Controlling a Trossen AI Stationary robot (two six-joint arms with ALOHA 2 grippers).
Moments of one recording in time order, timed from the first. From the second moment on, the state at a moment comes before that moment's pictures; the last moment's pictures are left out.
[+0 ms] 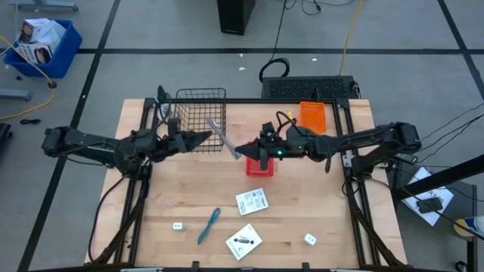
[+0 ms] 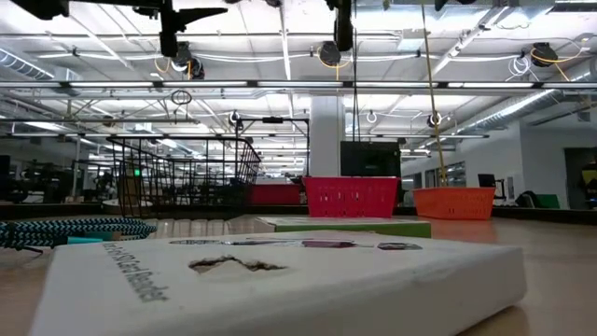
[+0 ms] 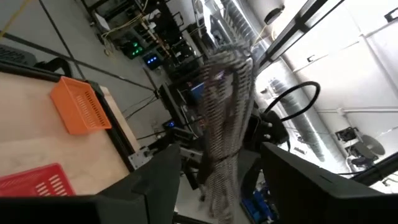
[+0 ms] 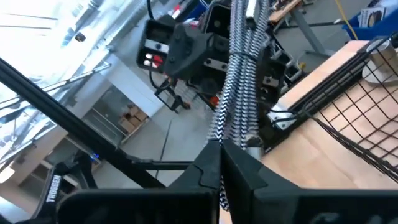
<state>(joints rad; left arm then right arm) -0.05 0.91 0.55 0.54 -0.34 -1.00 0.03 1.47 1.01 0.45 0.02 0.77</state>
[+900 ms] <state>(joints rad) 0.03 1.03 0.57 0.60 -0.31 -1.08 0.02 1.49 1.01 0.45 0.00 0.75</state>
